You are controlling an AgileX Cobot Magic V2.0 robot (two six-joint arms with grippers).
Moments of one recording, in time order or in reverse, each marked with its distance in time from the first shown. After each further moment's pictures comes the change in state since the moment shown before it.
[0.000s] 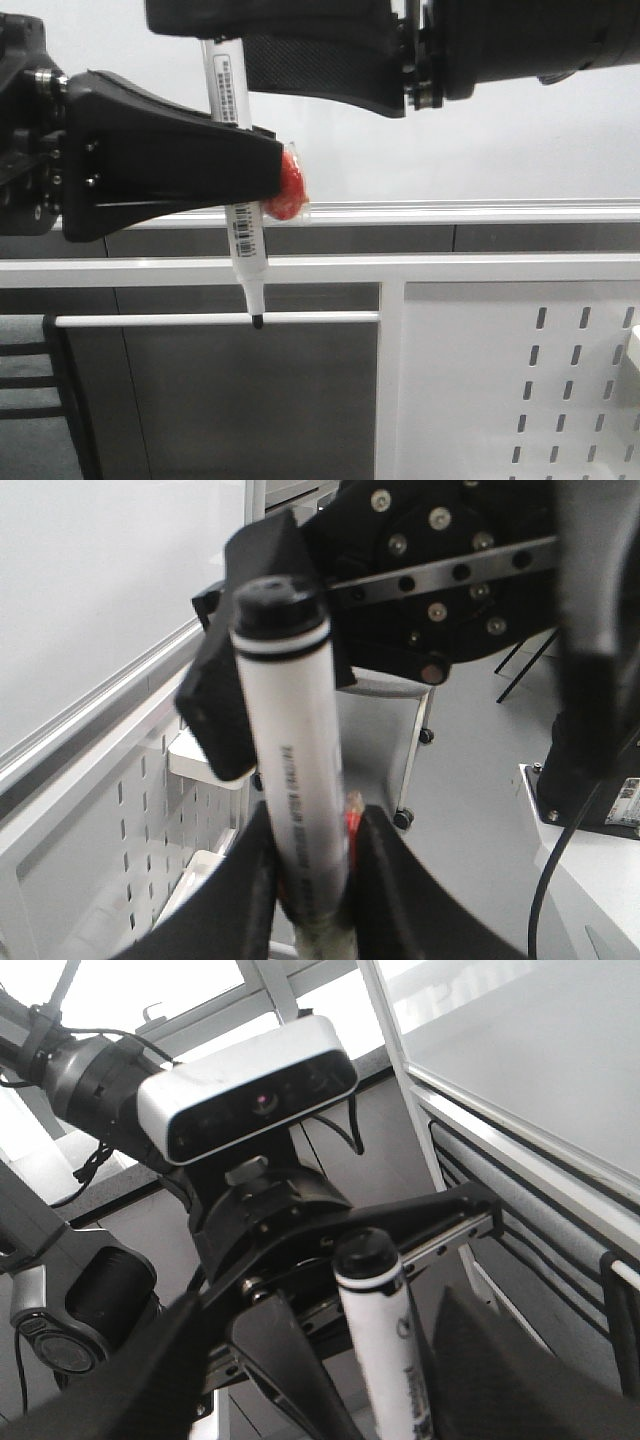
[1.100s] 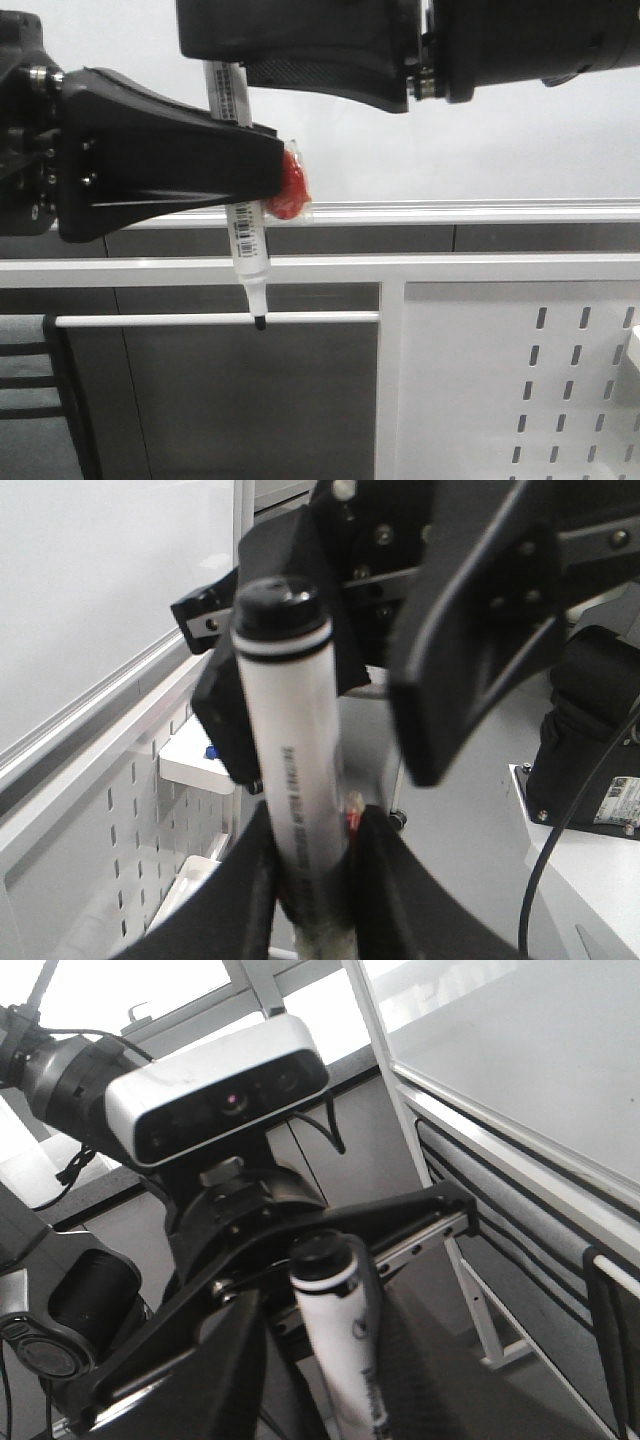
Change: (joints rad) left arm 0.000 0.000 0.000 0.011 -0.015 0.000; right arm 0.000 0.000 0.000 0.008 0.023 0.001
